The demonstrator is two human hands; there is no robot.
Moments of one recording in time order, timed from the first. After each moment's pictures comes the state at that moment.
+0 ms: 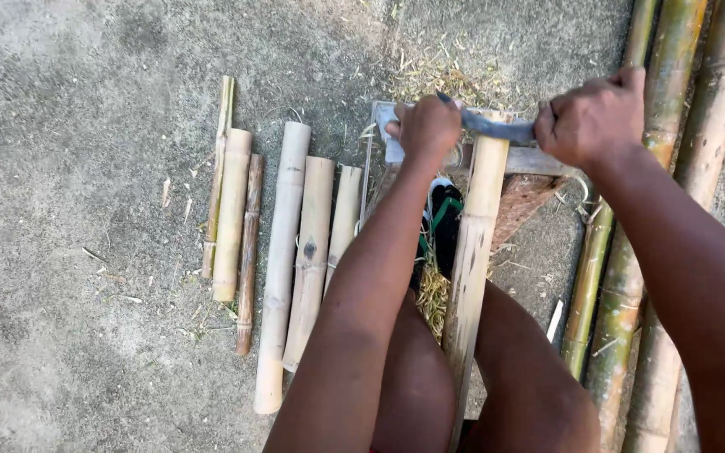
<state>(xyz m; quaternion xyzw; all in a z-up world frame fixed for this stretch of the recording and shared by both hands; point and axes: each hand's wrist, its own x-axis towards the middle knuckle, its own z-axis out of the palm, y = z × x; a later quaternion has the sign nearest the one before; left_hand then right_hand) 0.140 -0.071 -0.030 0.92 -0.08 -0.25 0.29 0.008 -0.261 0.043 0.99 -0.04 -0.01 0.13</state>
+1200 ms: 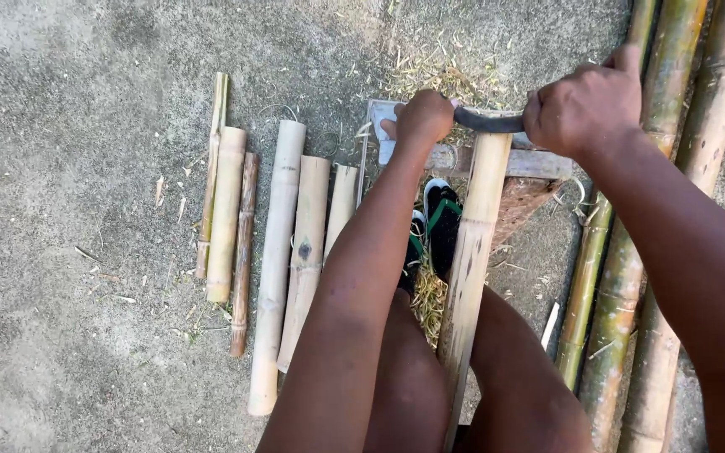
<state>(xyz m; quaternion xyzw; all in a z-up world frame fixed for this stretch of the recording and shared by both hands) 0.169 -0.086 -0.058 0.91 -0.09 -0.33 0.24 0.032 -0.233 0.091 0.96 -0.06 -0.16 0.20</state>
